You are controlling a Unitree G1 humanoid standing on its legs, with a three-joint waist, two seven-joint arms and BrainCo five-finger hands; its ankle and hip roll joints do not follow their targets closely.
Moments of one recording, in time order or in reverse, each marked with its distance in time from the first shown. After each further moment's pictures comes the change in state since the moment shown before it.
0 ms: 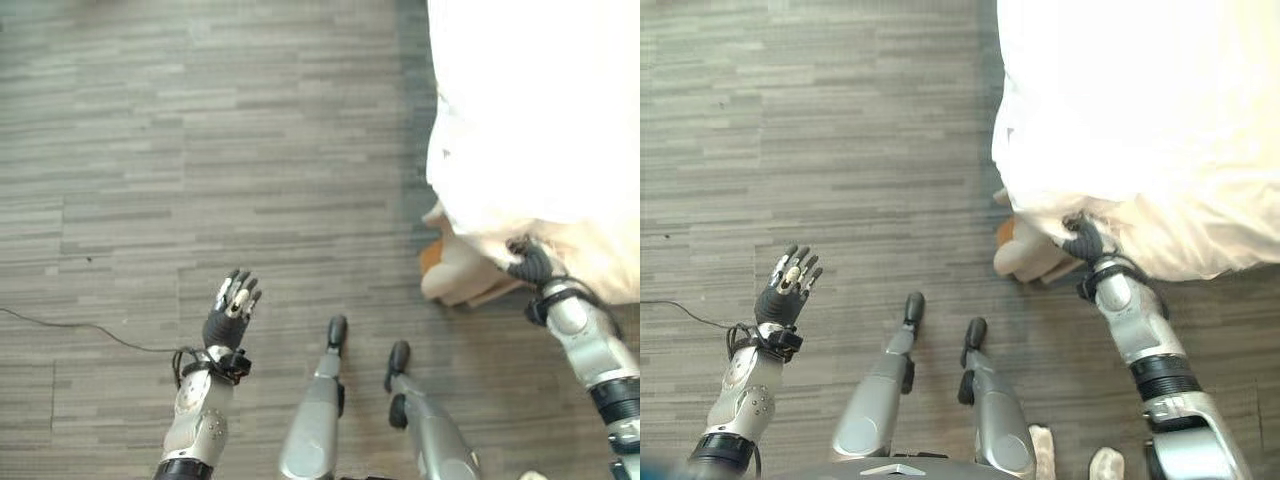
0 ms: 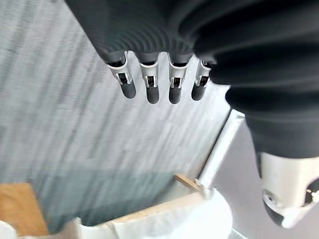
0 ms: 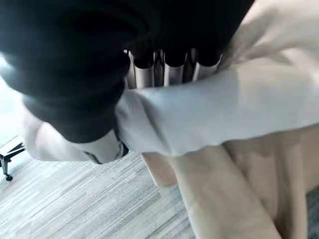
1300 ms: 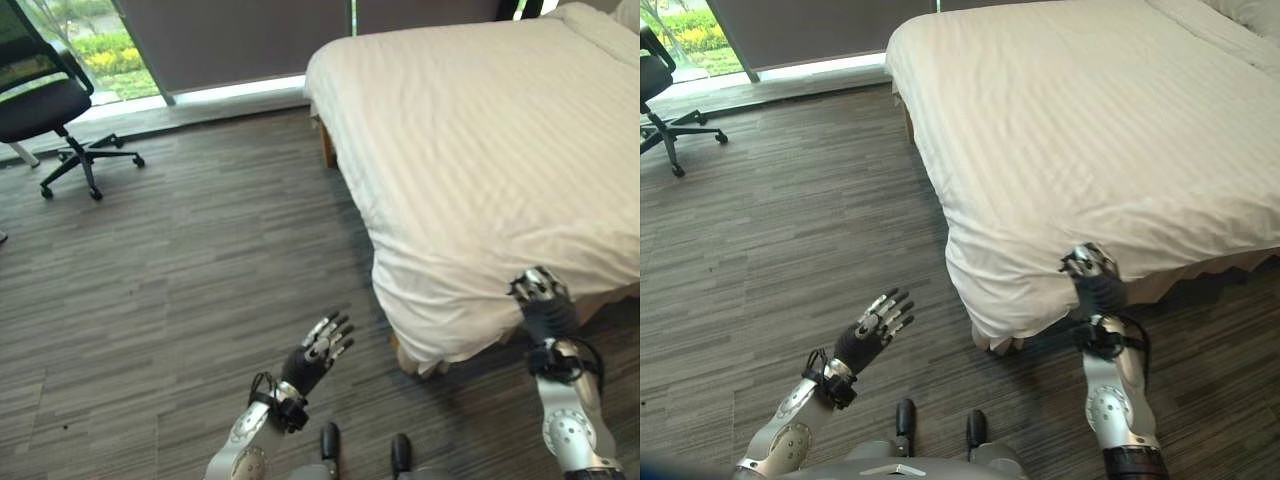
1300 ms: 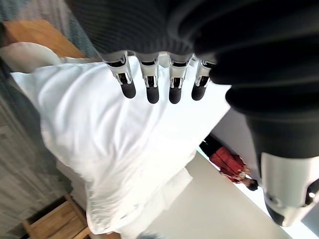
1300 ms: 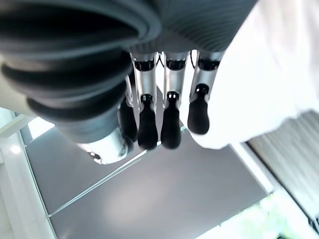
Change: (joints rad) left arm 0.141 0.030 -0.378 -0.167 -0.061 0.155 -0.187; right arm 0.368 0.192 -0.132 -0.545 1.362 -0.166 0.243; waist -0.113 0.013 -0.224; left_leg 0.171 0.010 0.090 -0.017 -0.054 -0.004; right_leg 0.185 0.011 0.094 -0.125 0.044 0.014
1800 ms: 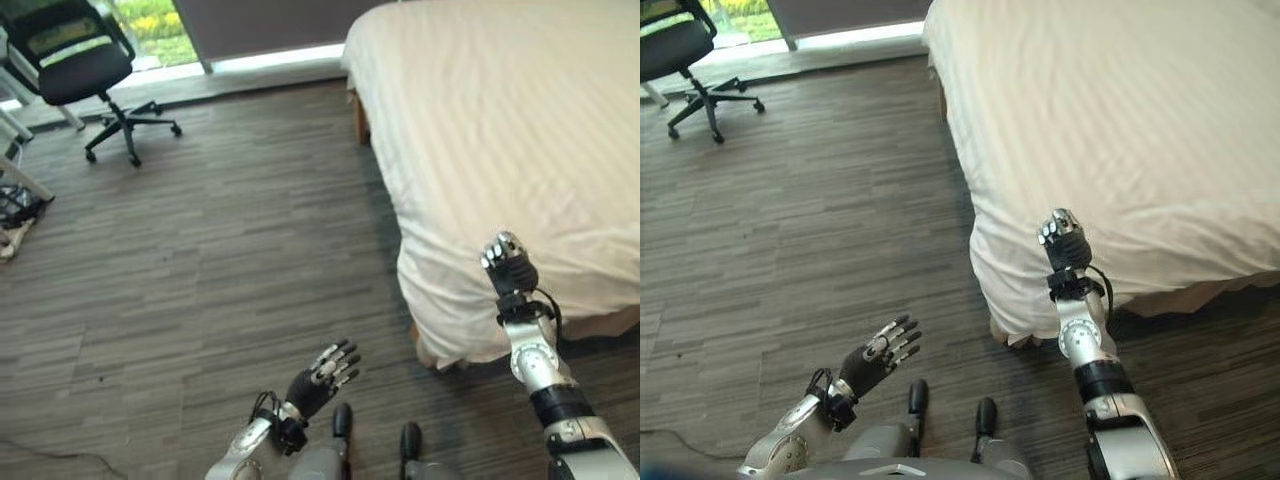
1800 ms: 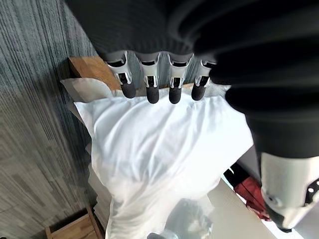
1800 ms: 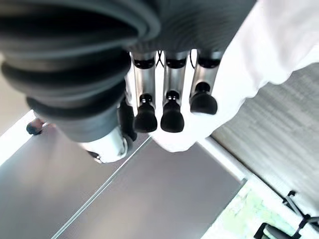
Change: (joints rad) left arm -0.043 0.035 -0.050 0.105 -0.037 0.019 -0.050; right arm -0.456 -0.035 0.039 0.568 0.175 0.004 -0.037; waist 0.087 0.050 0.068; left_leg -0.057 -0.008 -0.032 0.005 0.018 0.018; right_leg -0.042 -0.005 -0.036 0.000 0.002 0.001
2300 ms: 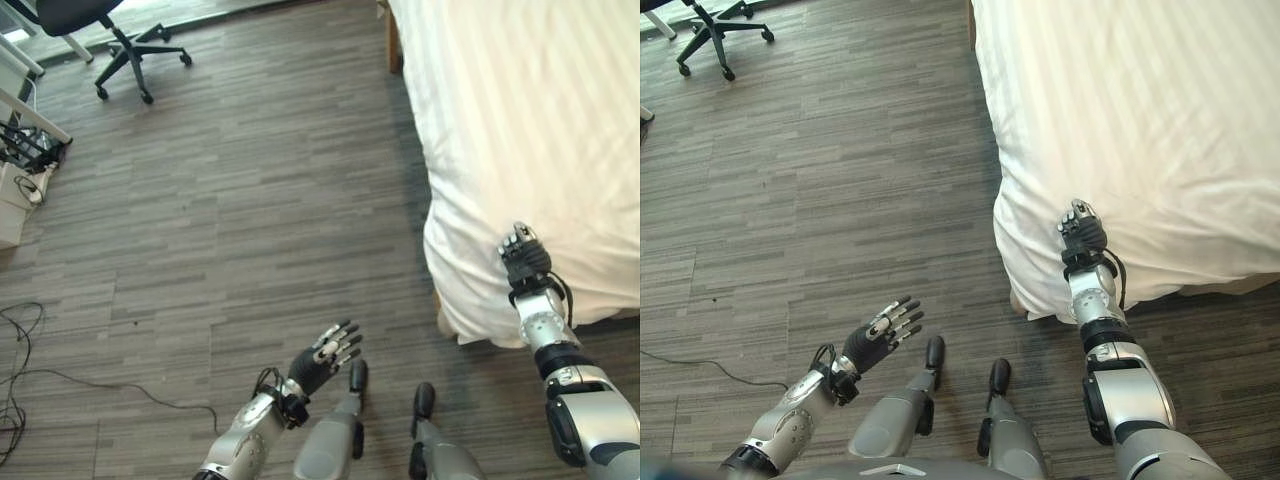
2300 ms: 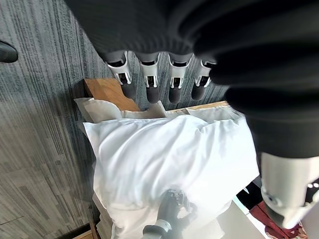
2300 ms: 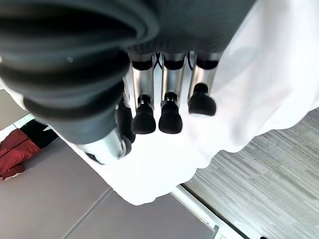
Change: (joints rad) left arm -0.087 0.000 -0.002 0.037 -0.001 -0.003 -0.005; right arm -0.208 -0.021 -0.050 0.331 0.001 0.031 -0.017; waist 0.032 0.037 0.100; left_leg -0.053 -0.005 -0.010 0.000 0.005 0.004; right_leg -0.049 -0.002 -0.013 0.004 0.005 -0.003
